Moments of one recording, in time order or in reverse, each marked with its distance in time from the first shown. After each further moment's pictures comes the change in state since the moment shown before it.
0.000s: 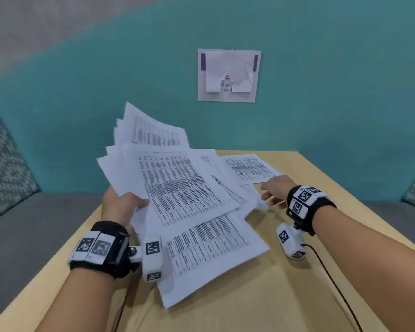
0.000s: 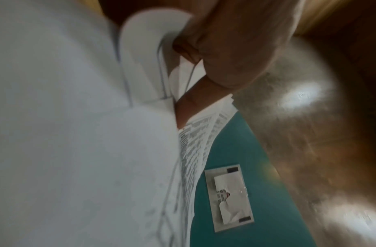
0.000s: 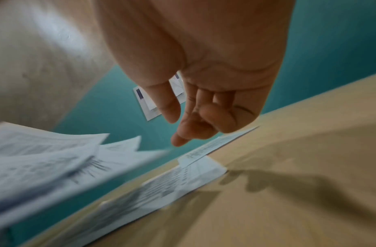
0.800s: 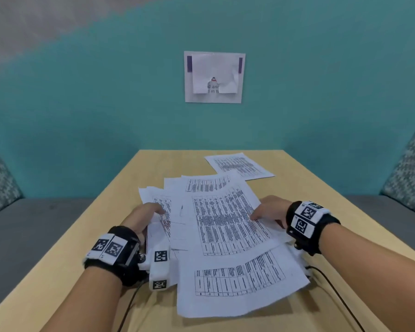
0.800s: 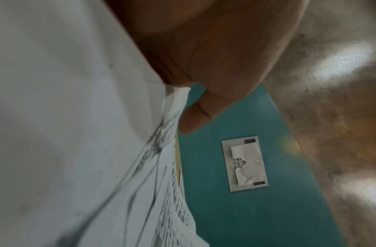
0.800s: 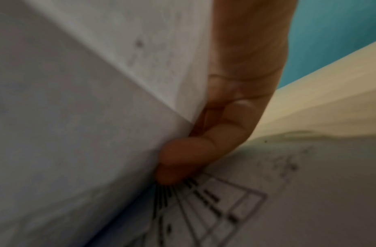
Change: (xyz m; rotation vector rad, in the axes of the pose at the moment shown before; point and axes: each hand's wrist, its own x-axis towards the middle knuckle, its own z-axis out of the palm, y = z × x) left_hand -0.011 -0.034 0.035 0.290 -0.256 -0.345; right_hand -0.039 0.041 0.007 -0.300 -0.189 -0.031
